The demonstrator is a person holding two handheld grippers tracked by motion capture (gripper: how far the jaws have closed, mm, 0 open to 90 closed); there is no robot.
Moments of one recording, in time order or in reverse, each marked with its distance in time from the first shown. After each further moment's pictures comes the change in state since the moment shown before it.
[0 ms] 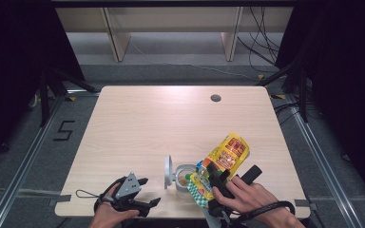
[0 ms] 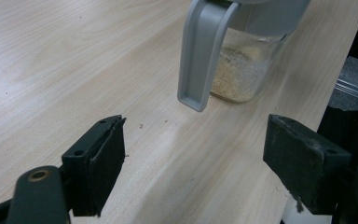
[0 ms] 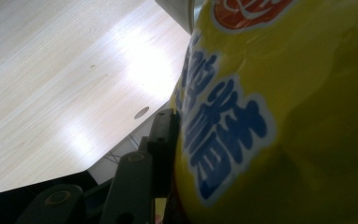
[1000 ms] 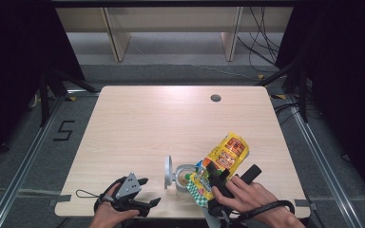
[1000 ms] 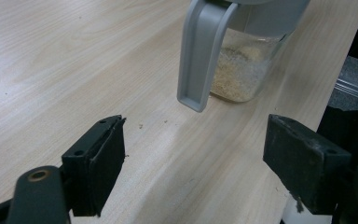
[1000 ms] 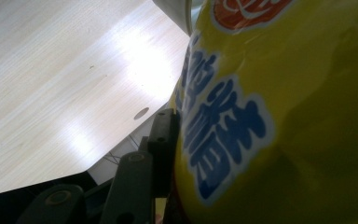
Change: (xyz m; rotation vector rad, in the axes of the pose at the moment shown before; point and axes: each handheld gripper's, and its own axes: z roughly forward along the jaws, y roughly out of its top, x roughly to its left) left arm 0.000 0.000 0.000 0.004 -0.005 0.000; right arm -0.001 0.000 0.000 -0.006 -0.005 -0.004
